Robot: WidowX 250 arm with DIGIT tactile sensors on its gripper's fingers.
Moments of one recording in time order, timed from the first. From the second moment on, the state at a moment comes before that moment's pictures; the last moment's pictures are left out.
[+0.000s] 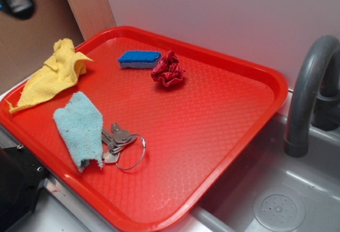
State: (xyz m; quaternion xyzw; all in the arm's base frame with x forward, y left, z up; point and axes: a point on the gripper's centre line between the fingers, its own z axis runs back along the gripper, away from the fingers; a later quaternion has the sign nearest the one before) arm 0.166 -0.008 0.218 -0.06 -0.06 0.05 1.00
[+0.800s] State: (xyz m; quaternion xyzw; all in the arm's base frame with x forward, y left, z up) arm 0.314 -0.008 0.096 -0.06 -0.05 0.09 0.99
